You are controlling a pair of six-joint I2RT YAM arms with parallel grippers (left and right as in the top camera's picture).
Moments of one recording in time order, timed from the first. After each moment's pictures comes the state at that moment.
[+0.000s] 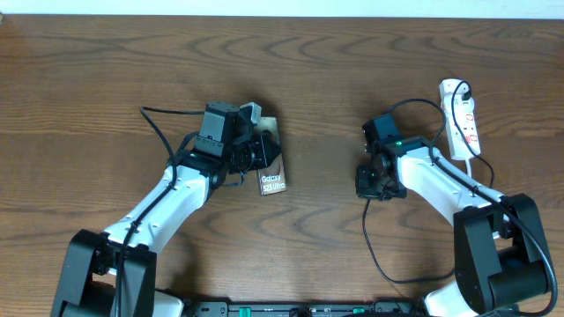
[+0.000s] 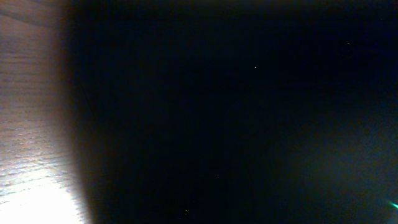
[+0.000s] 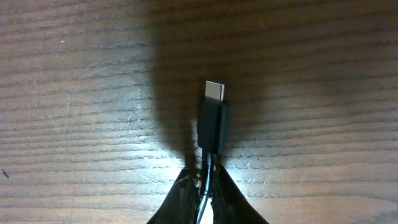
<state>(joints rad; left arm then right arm) -0.32 1.55 0.85 -0.16 0.52 -0.56 0.30 1.72 0.94 -0.74 -0.03 0.39</state>
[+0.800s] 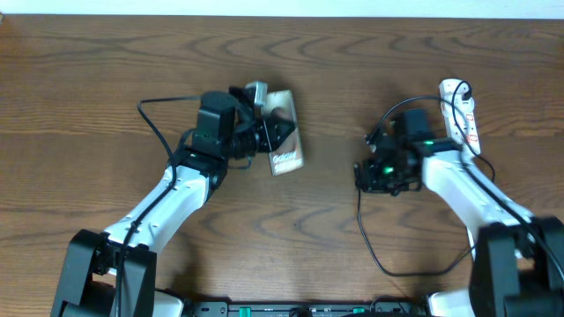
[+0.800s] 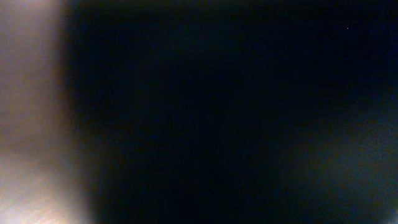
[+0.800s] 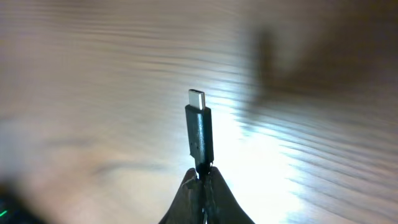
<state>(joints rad) -0.32 1.55 0.84 0.22 0.67 -0.66 0.14 1.61 0.92 -0.69 -0.53 0.08</state>
